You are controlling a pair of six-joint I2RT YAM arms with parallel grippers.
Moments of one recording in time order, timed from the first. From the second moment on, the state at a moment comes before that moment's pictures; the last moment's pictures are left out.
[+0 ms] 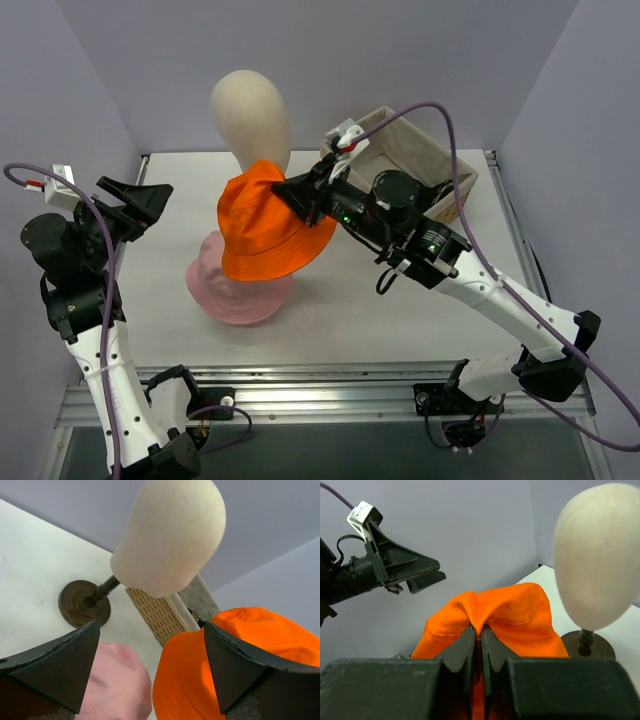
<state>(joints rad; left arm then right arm) 0.43 0.84 1.14 -0.33 0.69 -0.80 0.94 1.32 1.52 -0.07 -0.02 0.28</state>
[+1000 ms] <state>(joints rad) 0.43 0.83 1.15 -0.52 0.43 -0.57 1.09 1.59 1.47 0.12 0.08 0.20</state>
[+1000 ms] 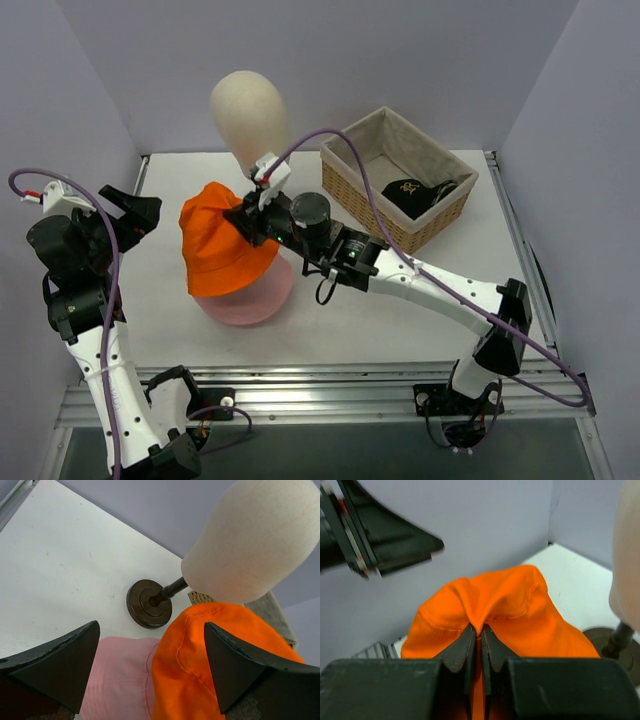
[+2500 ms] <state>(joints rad) 0.44 0.85 1.07 -0.43 0.44 -0.57 1.10 1.56 1.32 0.12 0.16 0.22</state>
